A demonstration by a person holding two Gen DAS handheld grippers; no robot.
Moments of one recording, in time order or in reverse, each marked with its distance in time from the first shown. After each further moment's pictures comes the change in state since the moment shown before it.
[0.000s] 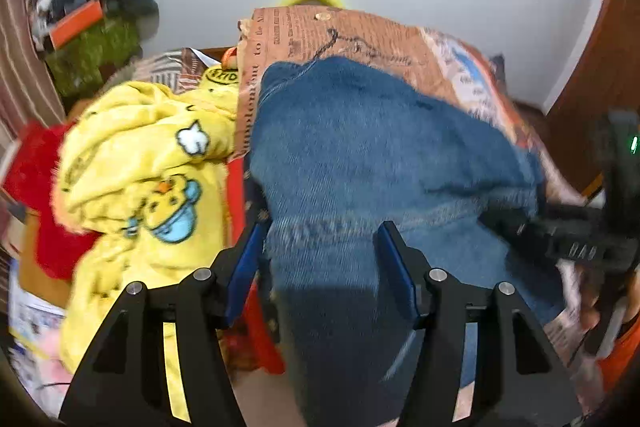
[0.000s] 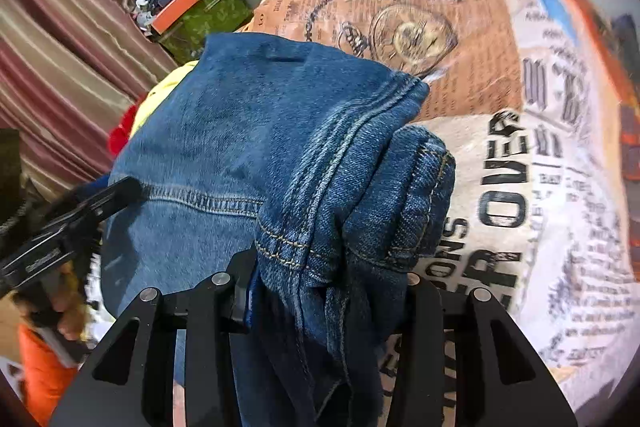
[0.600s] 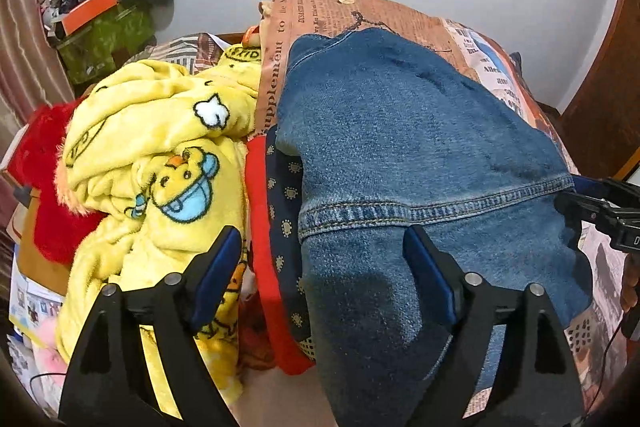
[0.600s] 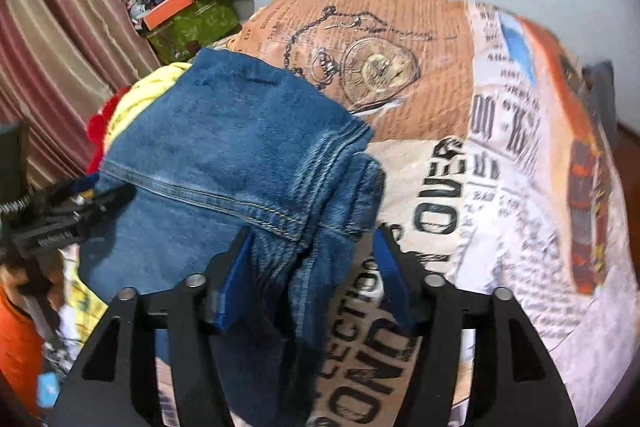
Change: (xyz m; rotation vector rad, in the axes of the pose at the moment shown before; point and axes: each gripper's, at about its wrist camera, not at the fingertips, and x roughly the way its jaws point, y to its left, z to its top) left arm 0.027 0.025 -0.015 -0.049 0.010 0.026; right arm -0.026 -0.017 -0.011 -0.121 -0.065 -0.156
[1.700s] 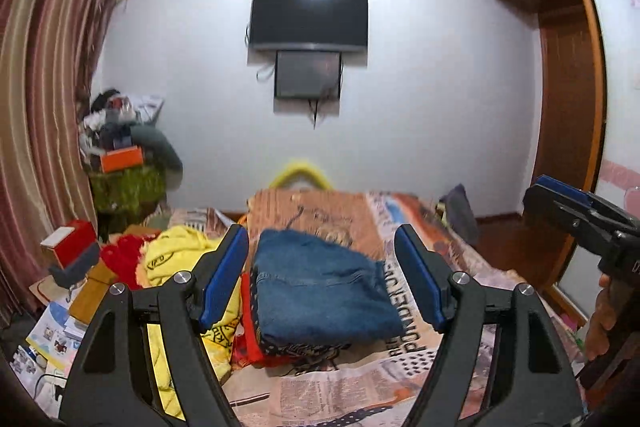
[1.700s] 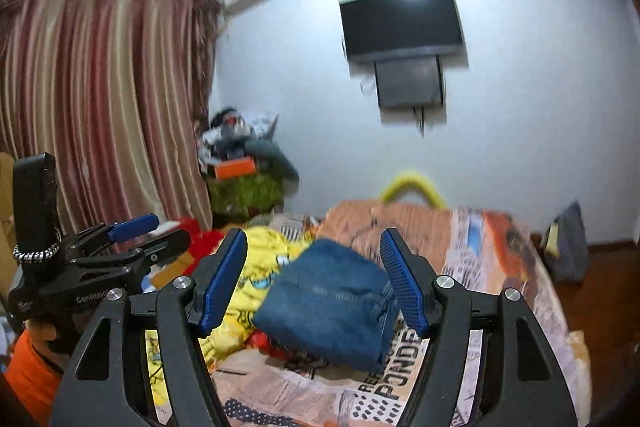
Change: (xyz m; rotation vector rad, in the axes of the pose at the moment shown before) left arm -0.340 -0.102 -0.113 0.057 -0.678 -0.041; right arm -0.317 0.147 -0.117 -0.148 -0.759 0.003
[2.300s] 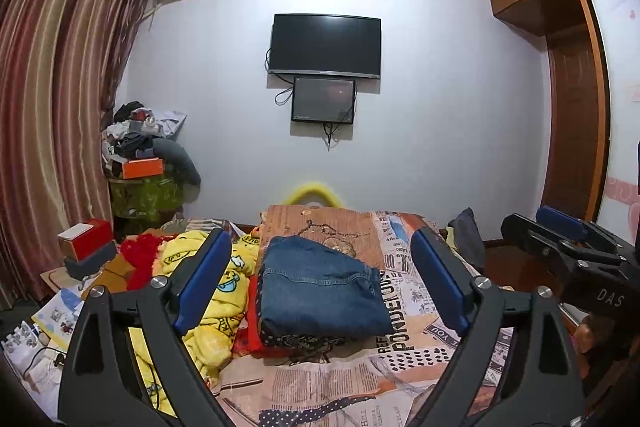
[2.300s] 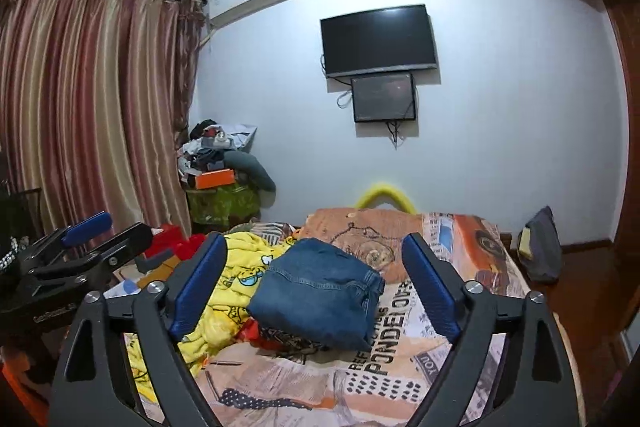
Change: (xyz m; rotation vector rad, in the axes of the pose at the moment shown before) left arm -0.052 -0.017 -0.022 -0.034 -0.078 0.072; right arm -0.011 0.000 -0.017 0.038 0.003 -0.105
